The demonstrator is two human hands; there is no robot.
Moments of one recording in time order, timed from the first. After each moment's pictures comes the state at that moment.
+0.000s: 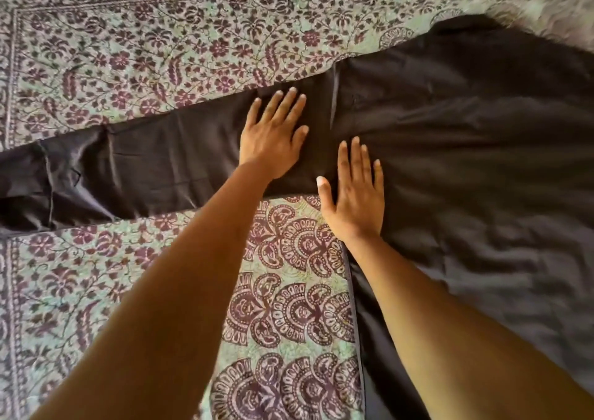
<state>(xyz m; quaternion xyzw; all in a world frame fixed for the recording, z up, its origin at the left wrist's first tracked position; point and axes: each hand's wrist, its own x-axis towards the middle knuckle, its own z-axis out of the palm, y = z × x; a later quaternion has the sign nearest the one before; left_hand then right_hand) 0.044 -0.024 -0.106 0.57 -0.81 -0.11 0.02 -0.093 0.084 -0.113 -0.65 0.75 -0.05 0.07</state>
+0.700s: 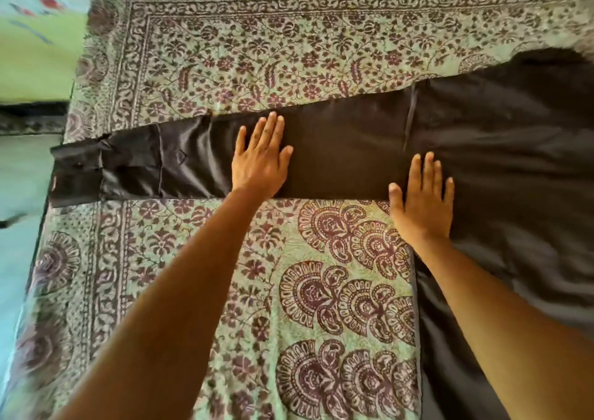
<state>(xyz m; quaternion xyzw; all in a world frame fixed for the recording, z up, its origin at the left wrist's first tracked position) 0.175 0.021 -0.104 0.68 -0.72 -0.11 0.03 -0.087 0.081 -0.101 -0.63 0.77 0.03 0.09</state>
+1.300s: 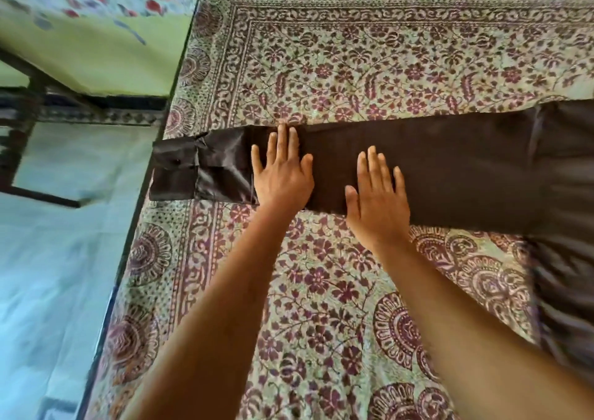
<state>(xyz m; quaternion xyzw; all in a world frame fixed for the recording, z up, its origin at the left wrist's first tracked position) 0.272 0.033 -0.099 0.78 -0.61 -0.12 0.03 0.116 0.057 -0.111 -0.77 0.63 -0.03 0.08</state>
